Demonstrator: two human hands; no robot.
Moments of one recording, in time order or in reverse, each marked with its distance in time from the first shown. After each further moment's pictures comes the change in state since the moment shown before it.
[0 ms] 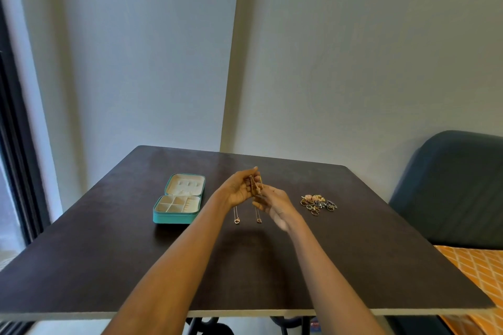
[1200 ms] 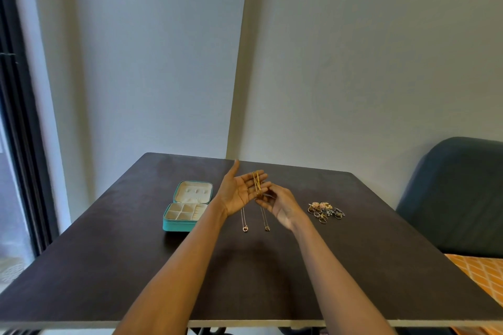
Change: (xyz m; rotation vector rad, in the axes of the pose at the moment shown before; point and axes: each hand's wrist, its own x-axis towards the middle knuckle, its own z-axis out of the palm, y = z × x) left_hand -0.024 0.014 -0.015 -0.181 -0.154 0.081; right_hand 0.004 -0.018 0.013 0.147 -0.080 -0.032
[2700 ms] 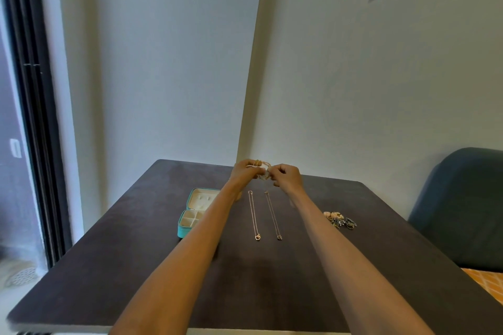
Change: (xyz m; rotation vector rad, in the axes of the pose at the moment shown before) left_hand 0.006 0.046 0.017 0.755 0.320 0.300; right_hand 0.035 -0.040 0.038 -0.705 0.271 -0.305
